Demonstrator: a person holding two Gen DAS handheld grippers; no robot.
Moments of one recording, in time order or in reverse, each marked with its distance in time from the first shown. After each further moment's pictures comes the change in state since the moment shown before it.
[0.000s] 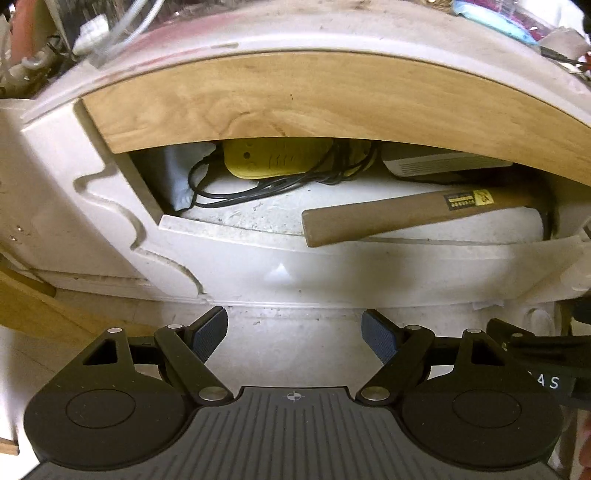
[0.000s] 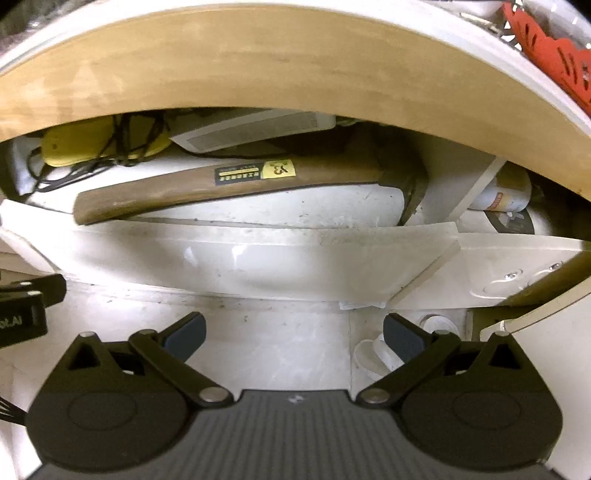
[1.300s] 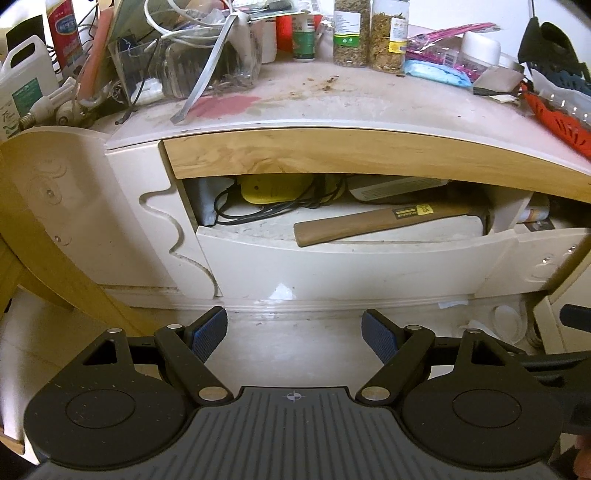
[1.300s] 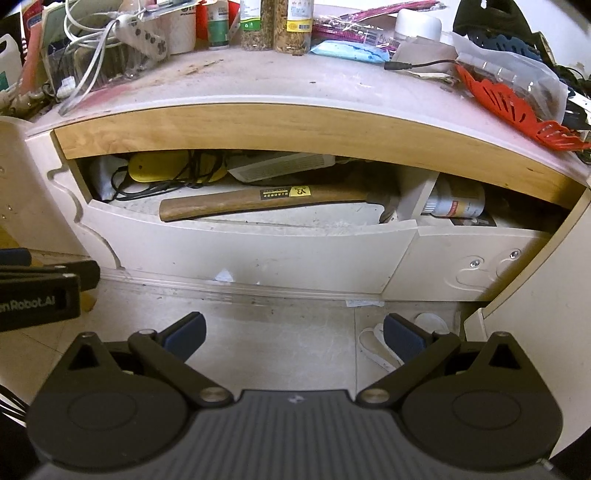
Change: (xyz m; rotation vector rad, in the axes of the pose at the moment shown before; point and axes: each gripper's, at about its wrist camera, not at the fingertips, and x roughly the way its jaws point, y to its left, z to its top) left arm -0.100 0.001 -0.048 0.017 -0.161 -0.036; right arm -0.117 -0.003 -0.065 -0.003 -0.171 0.062
